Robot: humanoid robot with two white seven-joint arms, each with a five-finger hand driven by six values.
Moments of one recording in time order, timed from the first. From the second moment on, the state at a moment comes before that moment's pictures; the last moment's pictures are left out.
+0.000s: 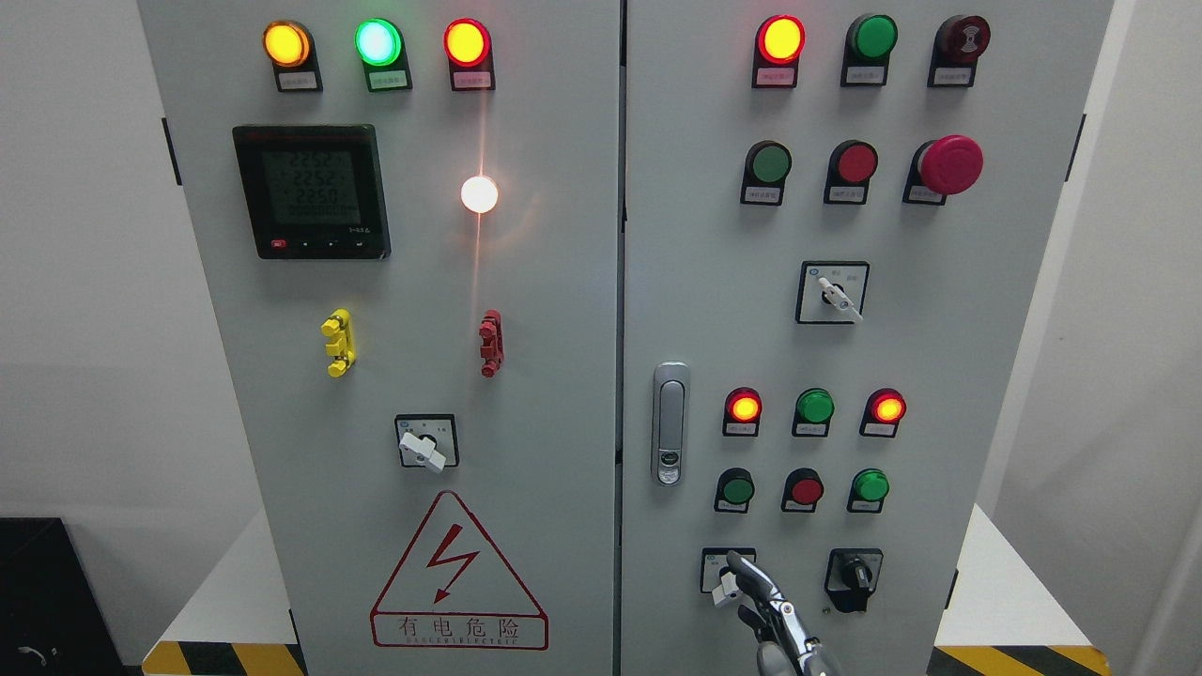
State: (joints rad) left arm 0.00 -0.10 -0.14 -0.05 0.16 -0.10 -0.06; right arm 0.08 0.11 0.16 -2.07 0.10 0.00 0.19
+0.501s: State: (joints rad) left arm 0.00 -0.10 -0.14 -0.05 0.16 -0.10 -0.06; right arm 0.08 0.11 0.16 -2.07 0.10 0.00 0.18
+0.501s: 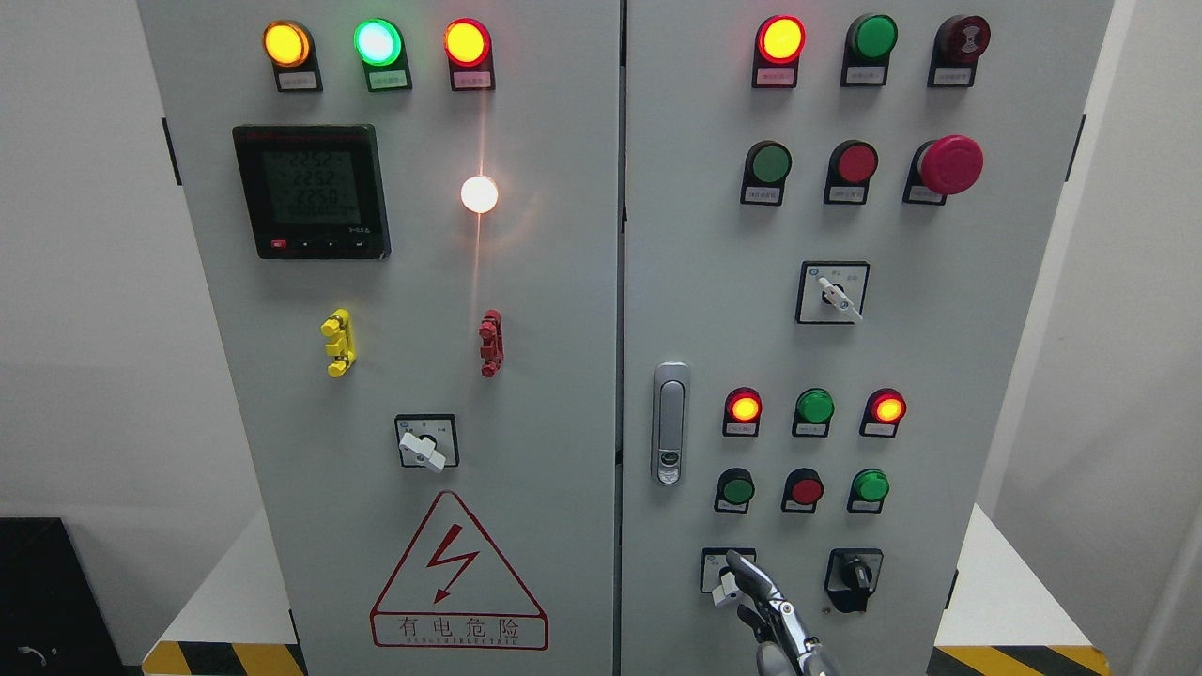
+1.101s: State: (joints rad) left arm 0.00 -0.10 -0.14 -0.05 0.16 -0.10 -0.06; right arm 0.05 0.11 0.16 -2.07 0.21 0.00 0.10
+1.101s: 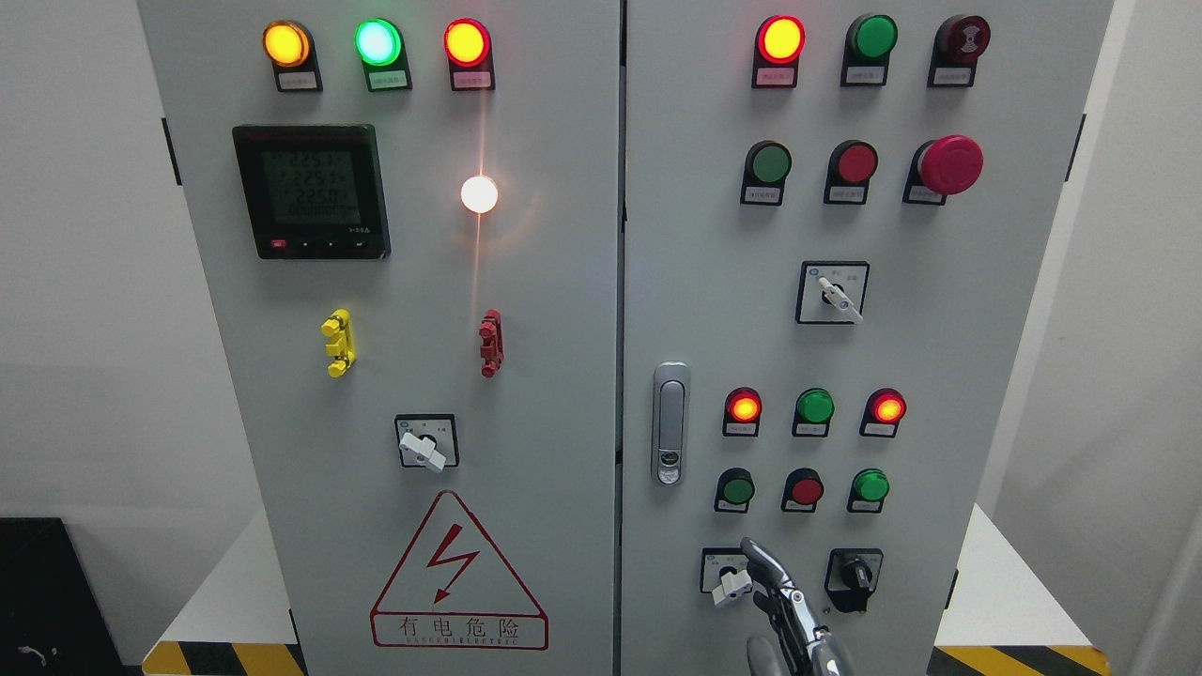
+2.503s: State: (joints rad) left arm 0.00 -0.10 -0.14 -0.05 0.16 -0.10 -0.06; right arm -0.11 0.11 0.22 -1.94 0.99 -0.01 -0.15
